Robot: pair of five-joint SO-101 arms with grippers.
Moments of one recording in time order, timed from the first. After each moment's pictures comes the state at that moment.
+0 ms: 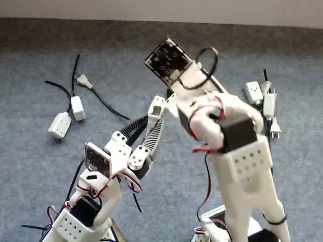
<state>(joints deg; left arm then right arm) 29.7 -103.7 95.0 11.6 13.0 -26.1 -33.6 3.3 71.3 31.6</state>
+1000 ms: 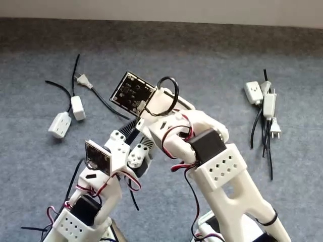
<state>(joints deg) 24.3 -103.5 94.8 11.7 13.1 -34.2 -35.0 21.8 56.7 34.4</state>
